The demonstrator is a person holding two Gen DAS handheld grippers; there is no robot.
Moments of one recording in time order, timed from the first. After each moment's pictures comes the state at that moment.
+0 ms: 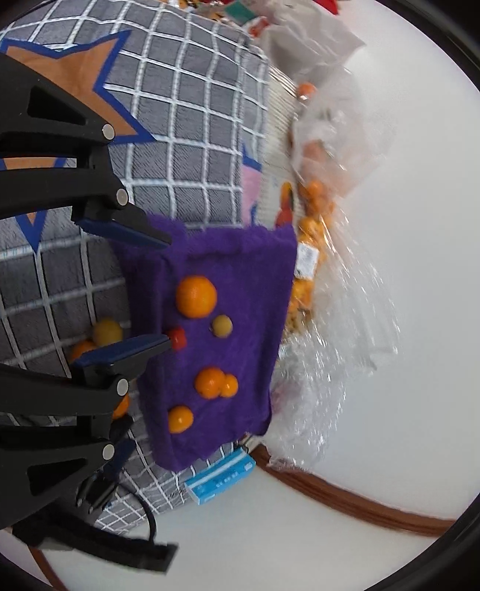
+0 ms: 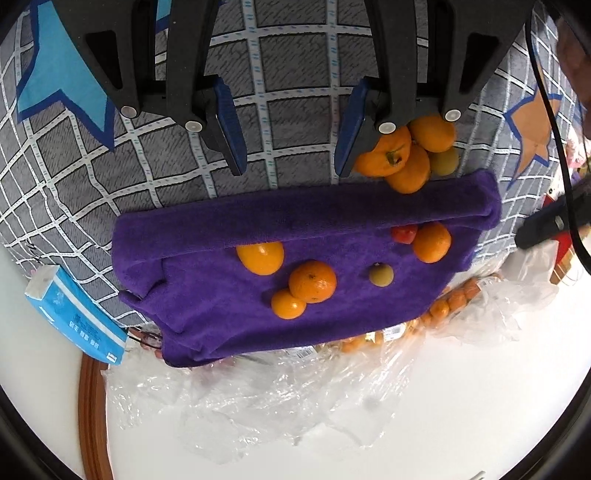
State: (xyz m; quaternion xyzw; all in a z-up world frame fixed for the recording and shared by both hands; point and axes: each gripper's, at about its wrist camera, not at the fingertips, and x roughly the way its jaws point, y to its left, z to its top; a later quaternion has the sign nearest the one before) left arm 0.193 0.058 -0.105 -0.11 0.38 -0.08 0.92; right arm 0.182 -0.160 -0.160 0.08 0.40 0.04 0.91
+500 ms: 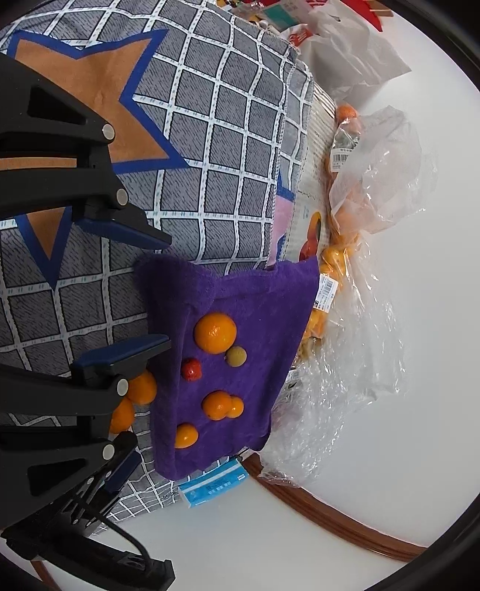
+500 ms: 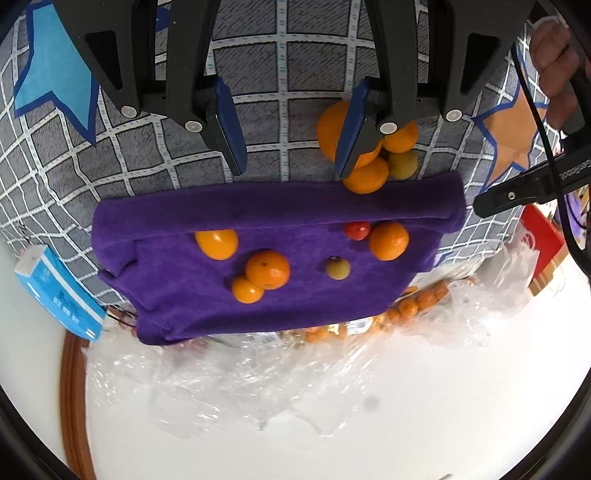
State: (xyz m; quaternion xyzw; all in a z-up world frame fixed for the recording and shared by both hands) left arm 0.186 0.088 -0.123 -0.16 0.39 -0.08 0.90; right arm 0.169 -0.131 -0.146 0.05 0.38 0.08 0.92
